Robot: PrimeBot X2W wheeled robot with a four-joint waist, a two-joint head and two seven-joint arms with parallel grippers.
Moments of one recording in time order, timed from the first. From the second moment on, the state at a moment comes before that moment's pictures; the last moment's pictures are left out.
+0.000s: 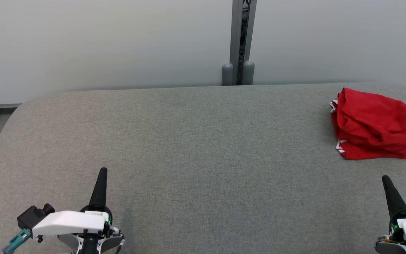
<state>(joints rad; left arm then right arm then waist) -0.09 0.05 -0.08 0.27 -1.35 -0.09 -0.05 -0.01 -0.12 -0.11 0.19 1.39 0.13 0.03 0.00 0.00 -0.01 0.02</state>
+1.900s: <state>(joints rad) -0.17 0.05 -0.07 0.30 -1.64 -0.13 0.01 -0.05 -0.13 -0.17 0.21 1.70 0.13 0.12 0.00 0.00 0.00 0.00</state>
